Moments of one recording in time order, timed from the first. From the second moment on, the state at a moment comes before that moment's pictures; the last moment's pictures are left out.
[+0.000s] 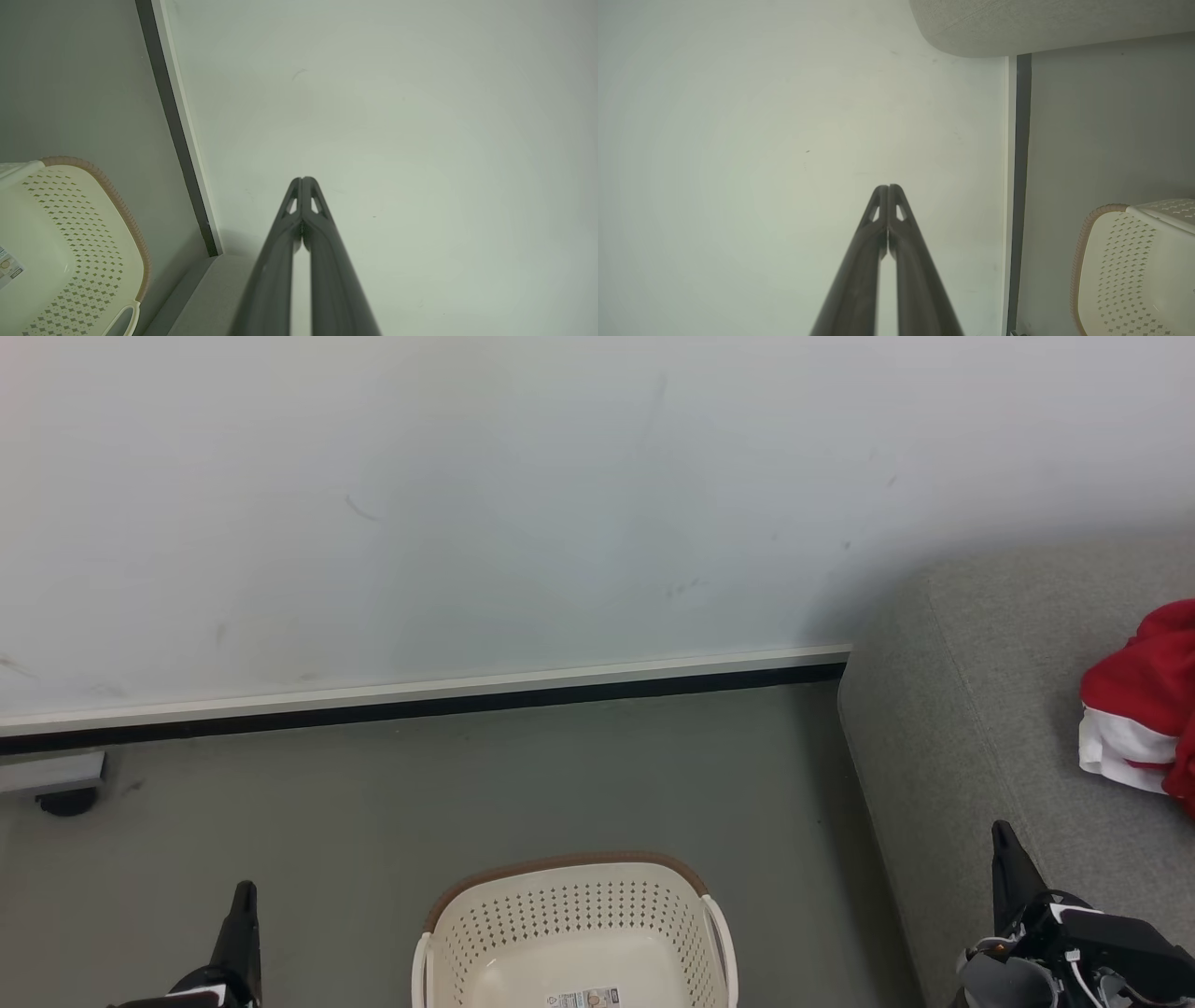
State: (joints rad) left arm -0.22 0.05 0.13 0.36 -1.59 -0.13 0.12; right arm -0.22 -0.06 -0.11 0.35 1.61 0.13 0.11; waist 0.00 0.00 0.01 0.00
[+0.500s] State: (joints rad) left arm -0.22 0.05 0.13 0.36 -1.59 -0.13 0.12; right arm -0.22 -0.06 -0.12 0.35 1.61 0.13 0.11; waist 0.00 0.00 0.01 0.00
